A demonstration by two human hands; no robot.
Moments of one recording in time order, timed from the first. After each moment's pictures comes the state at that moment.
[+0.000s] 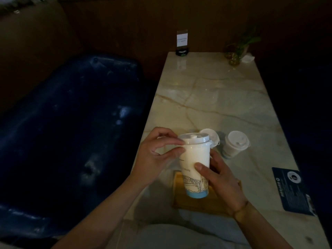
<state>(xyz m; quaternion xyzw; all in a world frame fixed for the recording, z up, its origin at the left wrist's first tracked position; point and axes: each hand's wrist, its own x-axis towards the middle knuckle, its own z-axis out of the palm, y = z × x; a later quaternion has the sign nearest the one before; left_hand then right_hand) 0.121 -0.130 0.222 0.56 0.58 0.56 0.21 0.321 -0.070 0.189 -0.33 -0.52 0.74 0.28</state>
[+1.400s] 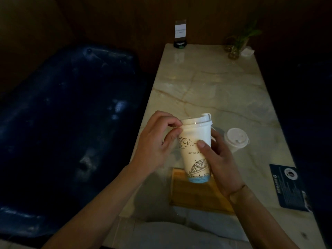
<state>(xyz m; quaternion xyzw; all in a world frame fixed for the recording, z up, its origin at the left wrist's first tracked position) 0.117 -0.104 0.244 0.63 0.61 0.48 0.04 0.295 -0.043 0.207 -0.37 -0.49 0.71 0.33</state>
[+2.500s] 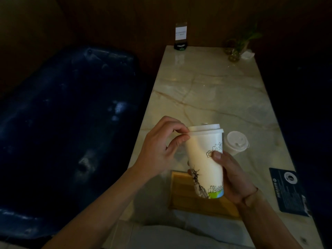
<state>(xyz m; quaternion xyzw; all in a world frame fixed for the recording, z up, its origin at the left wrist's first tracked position) 0.123 -0.099 0.246 0.65 0.58 0.48 0.06 0.317 -0.034 0.208 -0.26 -0.39 0.85 0.23</state>
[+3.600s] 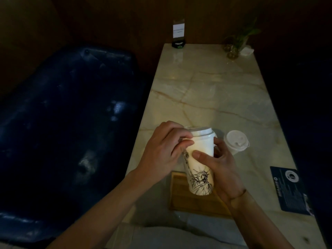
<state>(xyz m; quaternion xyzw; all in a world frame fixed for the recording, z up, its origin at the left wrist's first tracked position) 0.130 -0.091 0.235 0.69 0.58 0.44 -0.01 0.296 -0.034 0.200 -0.40 -0.43 0.73 0.36</state>
